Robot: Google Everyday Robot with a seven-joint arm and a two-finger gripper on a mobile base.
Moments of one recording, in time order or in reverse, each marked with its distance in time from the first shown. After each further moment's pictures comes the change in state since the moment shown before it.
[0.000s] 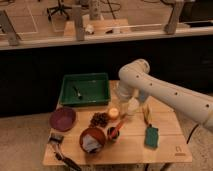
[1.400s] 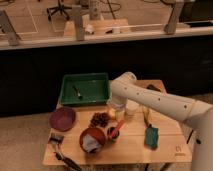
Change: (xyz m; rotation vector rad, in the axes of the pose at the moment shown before) arm -0.002 0.019 0.089 -0.096 0.025 -0.065
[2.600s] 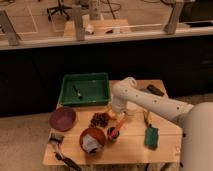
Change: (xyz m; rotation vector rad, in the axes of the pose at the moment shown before) arm 0.014 -0.008 0.053 -0.020 -0.069 0.029
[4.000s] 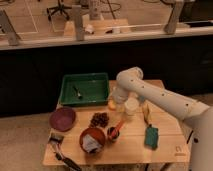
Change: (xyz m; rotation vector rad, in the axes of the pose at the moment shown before) arm -0.001 -0.030 -0.083 0.113 -0.021 -0.060
